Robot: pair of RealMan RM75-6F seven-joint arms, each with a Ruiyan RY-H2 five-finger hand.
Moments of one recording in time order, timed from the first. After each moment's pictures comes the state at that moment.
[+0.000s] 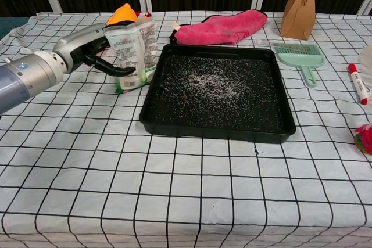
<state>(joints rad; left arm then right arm) -0.80 -1.77 -0.10 -0.87 1.44 1.03 -0.79 -0.04 -1.06 0.17 -1.60 -1.32 1.57 0.00</state>
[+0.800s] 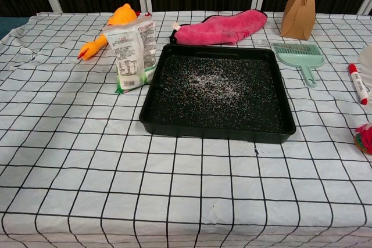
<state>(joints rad) -0.45 -1.16 -0.02 -1.58 1.38 1.37 -0.01 -0.04 -1.05 0.15 -1.64 -1.34 1.57 -0.04</state>
